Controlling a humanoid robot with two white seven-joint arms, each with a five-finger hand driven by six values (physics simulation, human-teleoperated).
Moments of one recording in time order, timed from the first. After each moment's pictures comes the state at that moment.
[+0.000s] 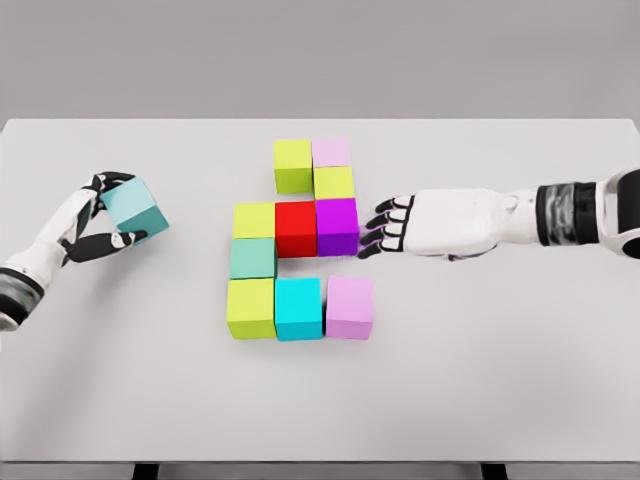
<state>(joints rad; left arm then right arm) -0.12 0.74 -0.35 -1.55 0.33 -0.05 -0.01 -0.79 -0.88 0.83 -1.75 0.41 -0.61 0.61</state>
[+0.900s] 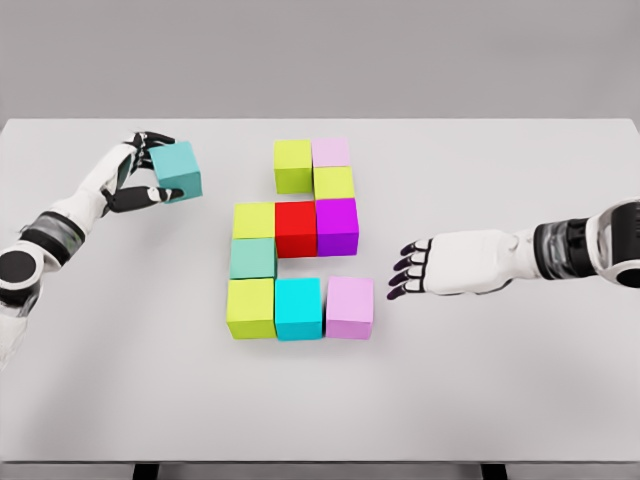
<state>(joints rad) -0.41 0.60 -0.47 -1.32 0.30 -0.03 -0.10 -0.79 -0.92 0.98 -1.74 0.51 -0.61 0.61</state>
